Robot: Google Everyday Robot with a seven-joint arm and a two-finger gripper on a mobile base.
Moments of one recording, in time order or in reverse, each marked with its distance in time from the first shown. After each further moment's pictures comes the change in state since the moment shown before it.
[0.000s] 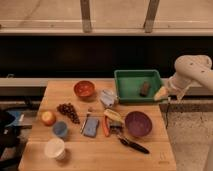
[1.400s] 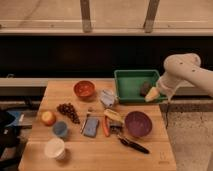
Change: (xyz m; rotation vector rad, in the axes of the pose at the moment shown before) arm 0.002 0.084 -0.013 -0.024 -0.012 -0.220
